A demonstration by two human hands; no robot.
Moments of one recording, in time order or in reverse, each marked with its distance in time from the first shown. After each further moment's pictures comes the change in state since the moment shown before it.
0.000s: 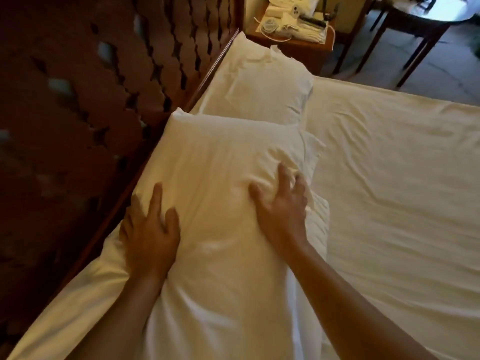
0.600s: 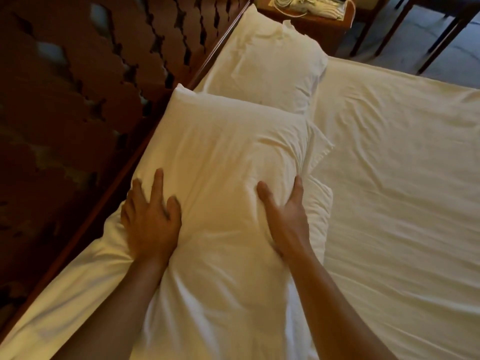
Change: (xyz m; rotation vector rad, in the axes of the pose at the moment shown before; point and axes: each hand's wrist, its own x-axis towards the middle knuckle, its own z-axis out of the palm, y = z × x) left_hand -0.017 0.004 0.014 0.079 0.041 -0.014; right_hand -0.027 0.023 -0.011 0.253 -0.149 0.223
